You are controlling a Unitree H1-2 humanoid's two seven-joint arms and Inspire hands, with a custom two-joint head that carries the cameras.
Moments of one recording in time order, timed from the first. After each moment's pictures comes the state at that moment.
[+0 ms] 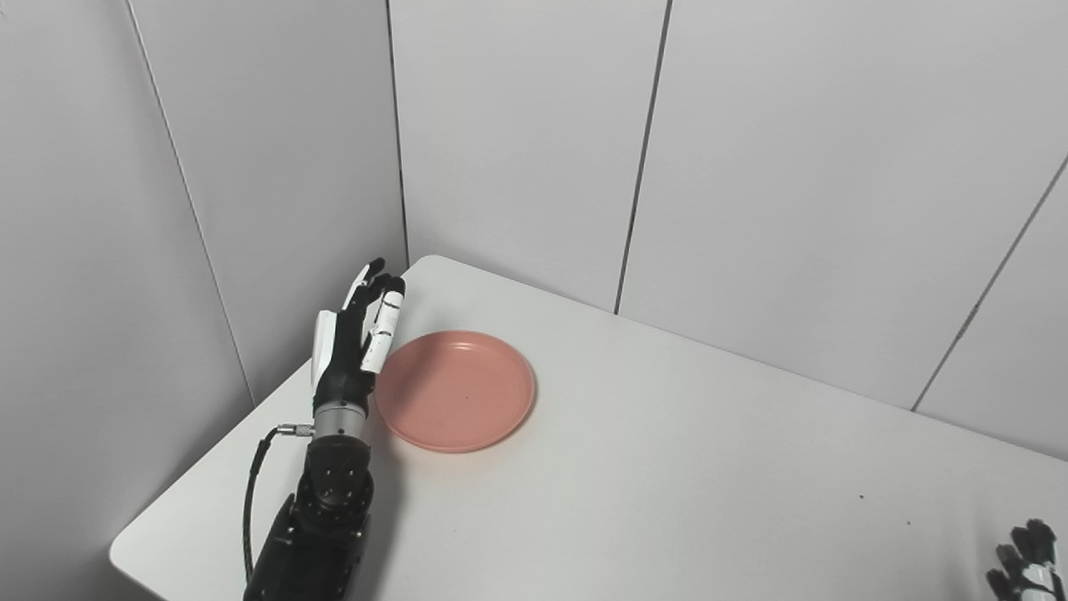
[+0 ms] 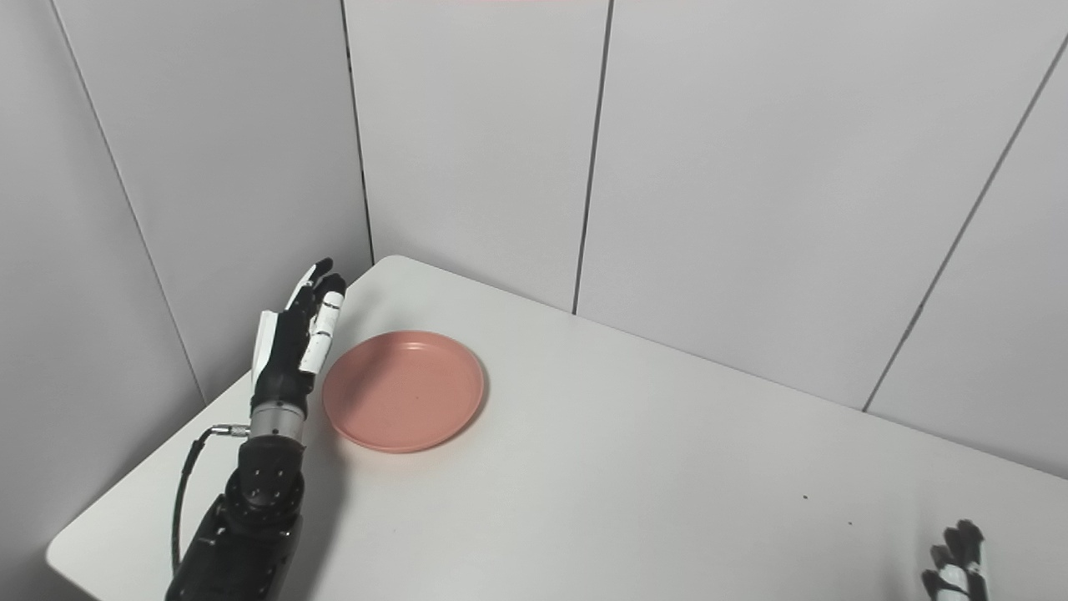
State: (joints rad) left arm -0.26 0.25 0.33 0.05 0.15 0.11 0.25; right arm -0.12 -0.08 -0.04 -0.01 0.07 -0.04 0.01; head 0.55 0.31
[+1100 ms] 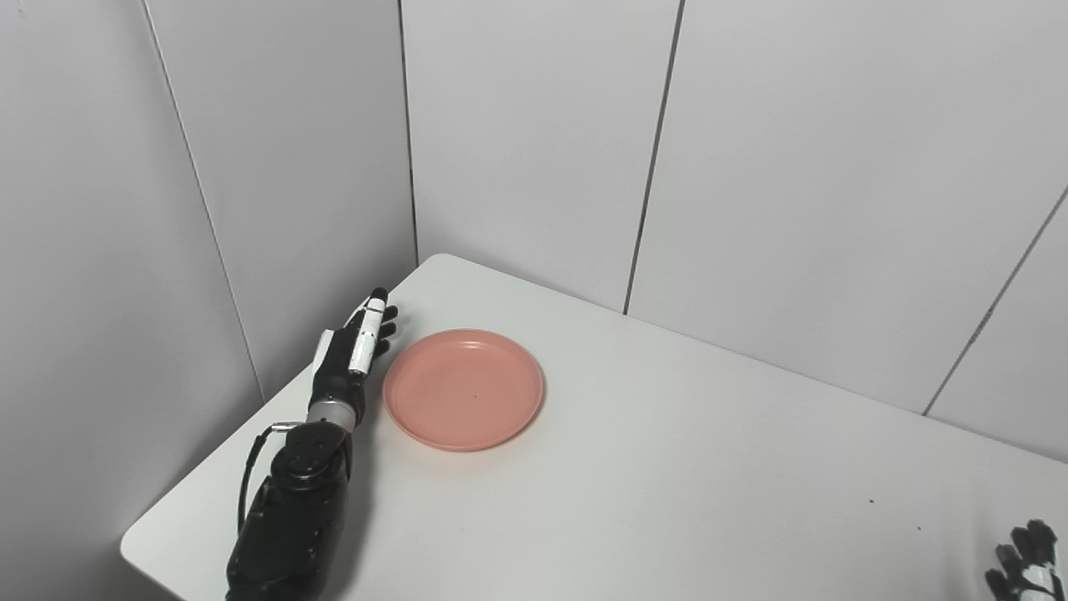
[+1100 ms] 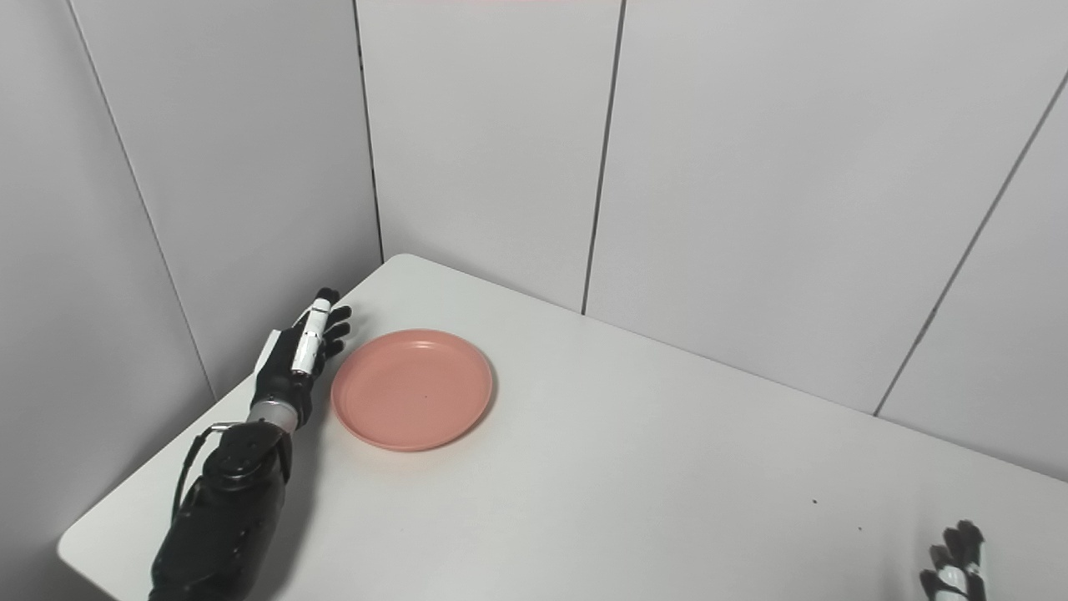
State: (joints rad) left arm -0.30 0.32 0.39 0.21 -0.15 0.20 0.09; right arm -0.11 -0.05 -0.04 -0.02 0.06 -0.04 0.01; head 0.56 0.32
